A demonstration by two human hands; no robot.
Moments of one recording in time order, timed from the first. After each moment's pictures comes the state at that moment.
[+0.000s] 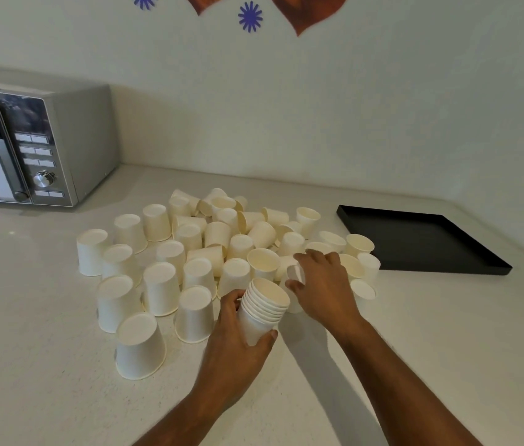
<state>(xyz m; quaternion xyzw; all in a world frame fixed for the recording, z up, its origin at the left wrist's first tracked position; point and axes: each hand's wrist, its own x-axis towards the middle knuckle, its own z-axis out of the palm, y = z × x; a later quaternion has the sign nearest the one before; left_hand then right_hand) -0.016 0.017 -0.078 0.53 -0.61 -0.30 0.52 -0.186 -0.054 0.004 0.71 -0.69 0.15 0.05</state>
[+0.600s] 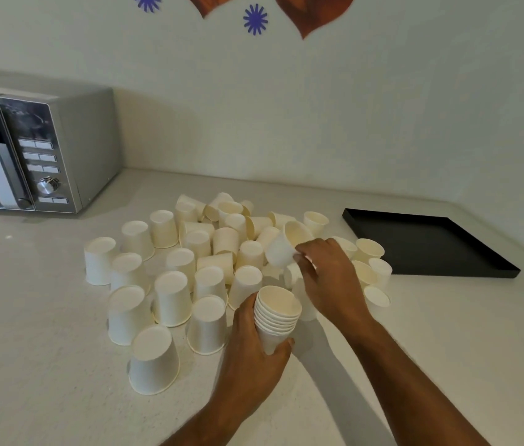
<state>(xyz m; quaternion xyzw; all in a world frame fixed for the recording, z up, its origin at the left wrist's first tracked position) -0.020 -0.001 -0.083 0.51 -0.62 -0.30 0.52 -0.165 -0.062 0.019 0.72 -0.56 0.39 0.11</state>
